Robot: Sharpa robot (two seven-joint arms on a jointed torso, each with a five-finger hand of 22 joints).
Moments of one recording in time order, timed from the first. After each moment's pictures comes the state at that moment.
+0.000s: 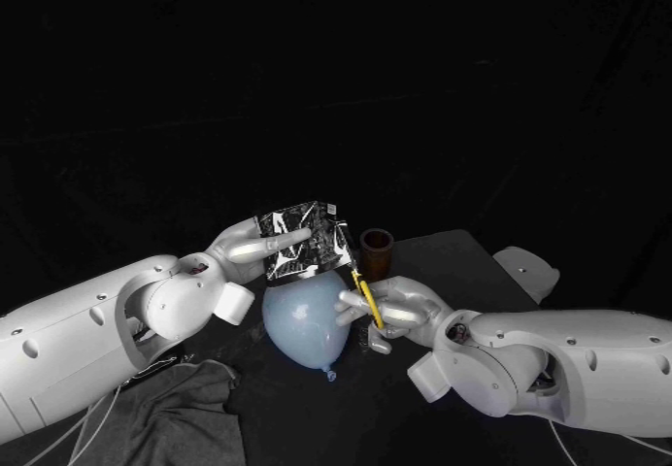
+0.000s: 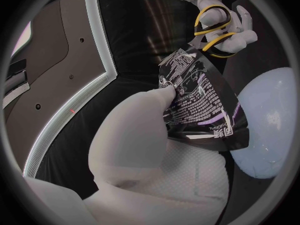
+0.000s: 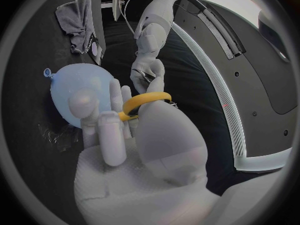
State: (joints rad) left arm 1.23 -0.59 0.02 1.37 -0.04 0.07 0.13; left_hand 1.54 -0.06 0.56 0.18 0.04 0.94 0.16 0.37 0.33 1.24 0.11 0.06 0.06 1.17 0.07 0.19 0.26 0.17 1.13 0.16 0.23 0.07; right arm 1.12 -1.11 -0.18 1.98 -0.13 -0.53 0.28; right_hand 1.38 0.16 -0.44 0.22 0.05 0.99 0.13 0.27 0.47 1.16 0.14 0.22 0.13 1.47 0.00 1.51 1.31 0.14 1.24 0.10 1.03 1.20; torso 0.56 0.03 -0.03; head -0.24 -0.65
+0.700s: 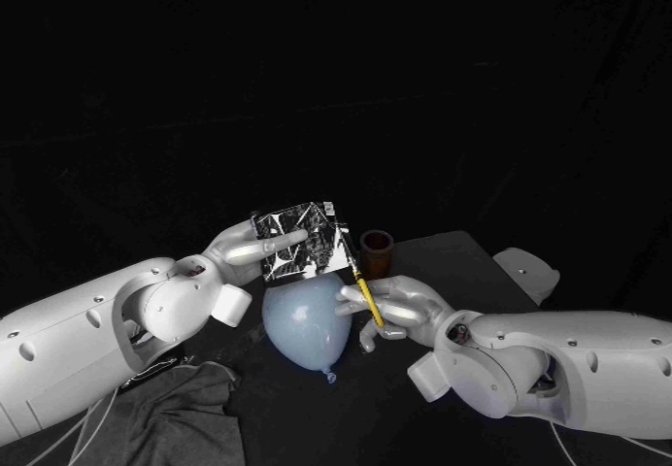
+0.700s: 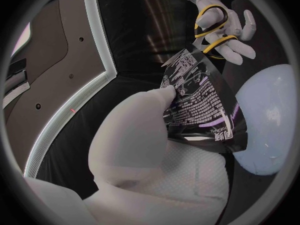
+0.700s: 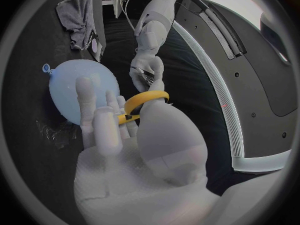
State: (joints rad) left arm 1.23 -0.60 0.02 1.36 -0.04 0.06 0.13; left_hand 1.54 -0.06 0.56 0.18 0.05 0.94 0.16 0.37 0.33 1.24 0.11 0.06 0.06 1.17 0.07 0.19 0.26 0.17 1.13 0.16 0.23 0.07; right arm 1.12 -1.12 -0.18 1.99 -0.13 -0.55 0.29; right_hand 1.32 0.11 -0.44 0.19 0.05 0.73 0.19 0.10 0.43 0.94 0.19 0.07 0.06 1.41 0.10 1.45 1.07 0.16 1.03 0.20 0.77 1.01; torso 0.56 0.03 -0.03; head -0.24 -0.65
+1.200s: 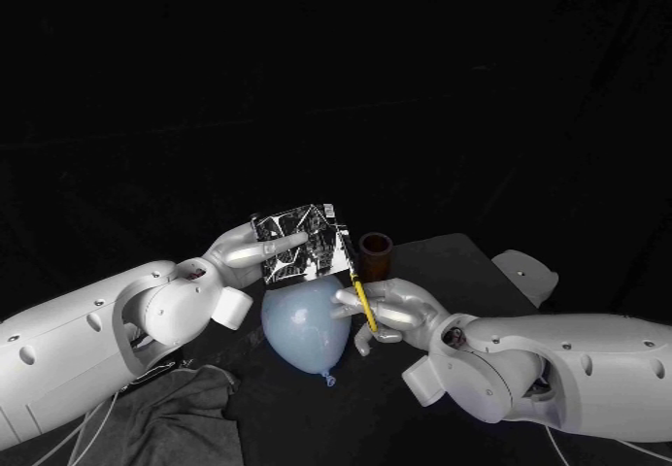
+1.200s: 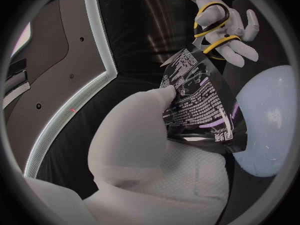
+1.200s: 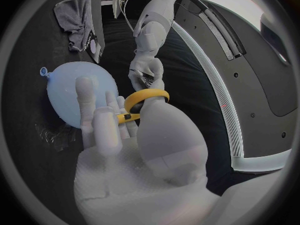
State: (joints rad) left arm 1.23 -0.59 0.02 1.36 -0.04 0.05 0.14; left_hand 1.53 -0.07 0.57 0.16 0.05 0.94 0.16 0.37 0.33 1.24 0.11 0.06 0.06 1.17 0.07 0.18 0.27 0.17 1.13 0.16 0.23 0.07; right arm 1.12 -1.10 -0.18 1.99 -0.13 -0.57 0.29; right_hand 1.32 0.11 -0.44 0.19 0.05 0.73 0.19 0.10 0.44 0.93 0.19 0.07 0.07 1.41 0.10 1.45 1.09 0.16 1.03 0.20 0.78 1.01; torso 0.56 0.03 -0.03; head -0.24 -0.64
